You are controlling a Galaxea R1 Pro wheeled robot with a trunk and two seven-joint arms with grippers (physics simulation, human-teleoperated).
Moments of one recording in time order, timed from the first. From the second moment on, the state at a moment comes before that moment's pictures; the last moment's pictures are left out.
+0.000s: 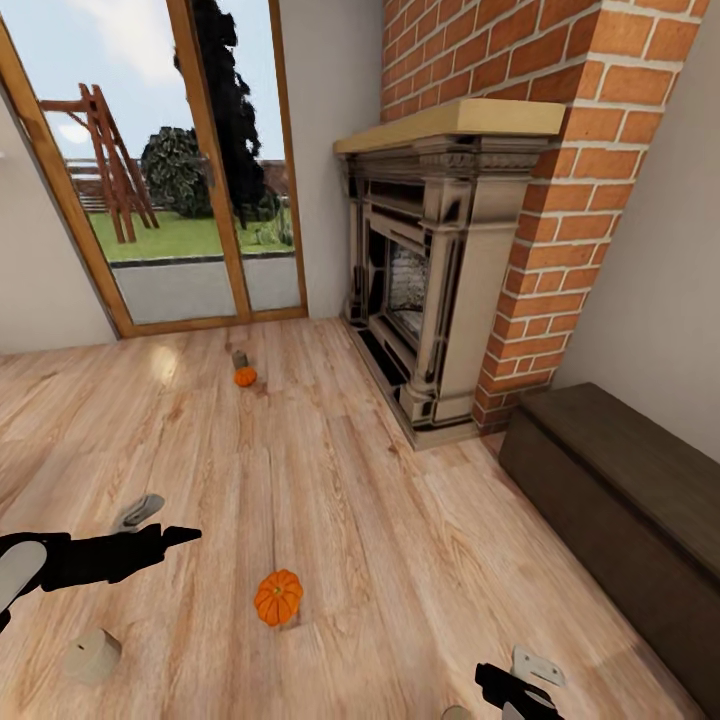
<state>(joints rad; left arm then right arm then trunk) -0.35 0.60 -0.08 -1.34 1.25 0.99 0.03 -0.48 -0.02 0.24 -0.19 -0.59 -0.08 -0.23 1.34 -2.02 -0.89</state>
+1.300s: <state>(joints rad) -0.35 0.59 -0.08 -1.34 1.25 0.99 0.03 -0.48 0.03 0.44 -0.19 -0.59 -0.08 -0.25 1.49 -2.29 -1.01</state>
